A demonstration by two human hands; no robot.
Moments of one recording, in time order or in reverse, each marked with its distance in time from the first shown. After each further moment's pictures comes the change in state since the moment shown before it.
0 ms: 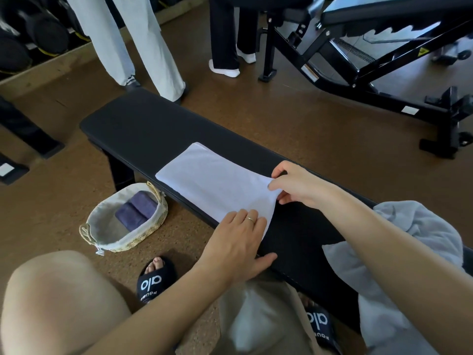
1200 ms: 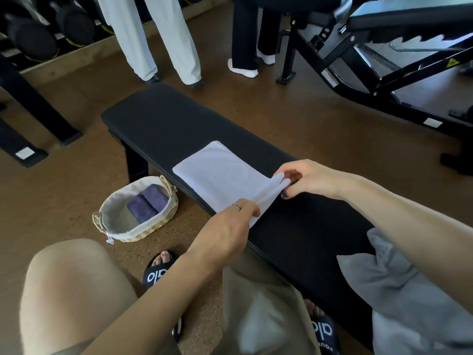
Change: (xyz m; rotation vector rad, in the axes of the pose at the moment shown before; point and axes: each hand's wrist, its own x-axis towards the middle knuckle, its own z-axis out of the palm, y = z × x) left_hand -0.012 -0.044 -0.011 -0.520 0.037 -0.211; right_hand 0.023 -0.011 -0.025 -0.282 -0.362 -0.362
